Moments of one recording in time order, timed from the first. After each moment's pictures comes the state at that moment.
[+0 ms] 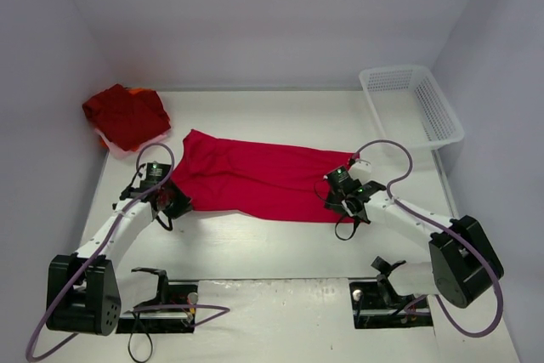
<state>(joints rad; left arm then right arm) -0.09 1.14 0.62 -0.53 0.05 -0.85 0.54 1.31 0.63 -0.46 0.38 0.82</state>
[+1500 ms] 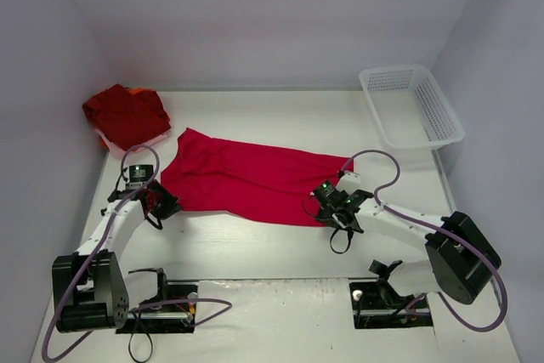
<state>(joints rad) 0.07 1.15 0.60 -0.51 0.10 -0.79 0.72 1.33 0.59 -0.49 0.40 0.97</state>
